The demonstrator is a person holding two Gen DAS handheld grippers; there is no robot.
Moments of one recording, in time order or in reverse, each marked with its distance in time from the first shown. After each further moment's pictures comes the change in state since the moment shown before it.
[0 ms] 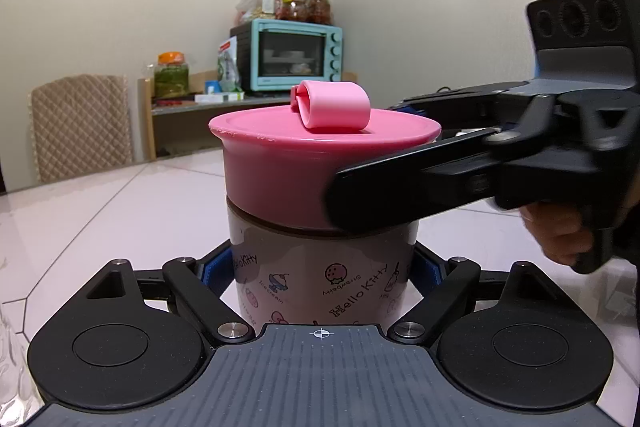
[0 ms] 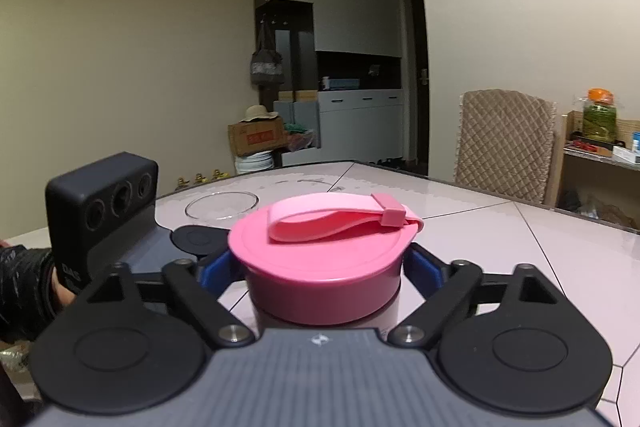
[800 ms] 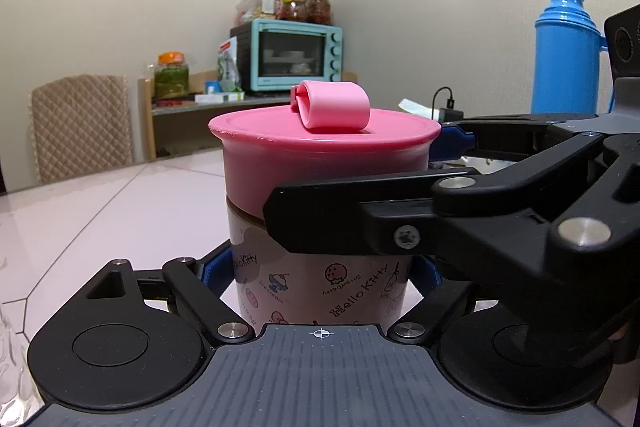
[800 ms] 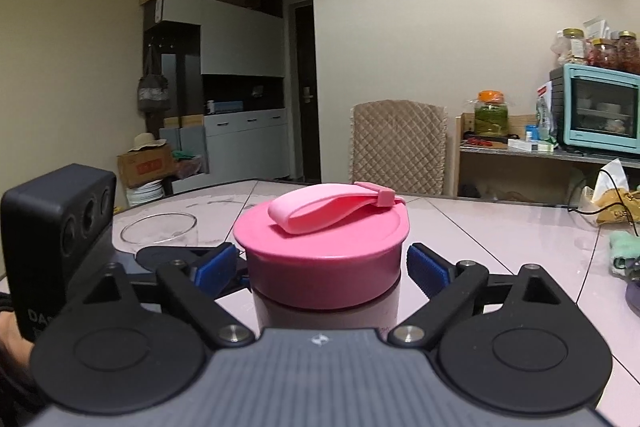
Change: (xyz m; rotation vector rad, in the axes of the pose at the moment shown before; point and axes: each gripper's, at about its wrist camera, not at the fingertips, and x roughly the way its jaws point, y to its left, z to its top) left arm 0.001 0.000 0.000 0.000 0.000 0.000; right arm 0.011 0.043 -0.024 0.101 -0.073 -0.362
